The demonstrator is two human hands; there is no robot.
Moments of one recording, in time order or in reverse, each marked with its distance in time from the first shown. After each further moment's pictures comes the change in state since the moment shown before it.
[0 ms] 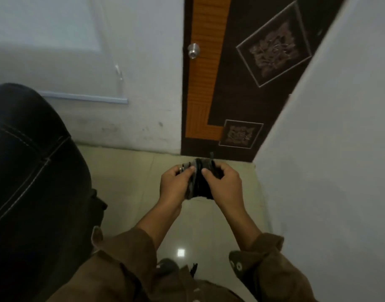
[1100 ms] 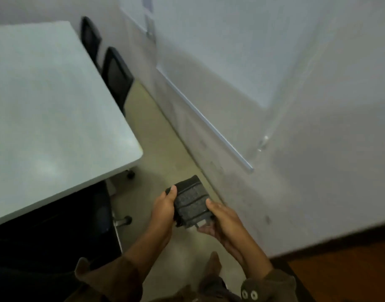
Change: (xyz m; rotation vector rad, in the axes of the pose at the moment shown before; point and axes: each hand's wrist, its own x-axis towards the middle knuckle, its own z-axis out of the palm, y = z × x) left_hand 0.440 0.145 -0.194 -0.608 0.842 -0.034; right_hand 0.403 -0.134 0.428 0.198 -1.320 0.432
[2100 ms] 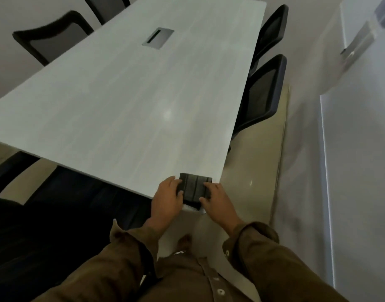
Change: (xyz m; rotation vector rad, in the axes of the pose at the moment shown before) left_hand 0.264 0.090 -0.125 0.822 0.788 0.219; right_hand 0.378 -0.090 0.233 -1.400 -0.710 -0.487
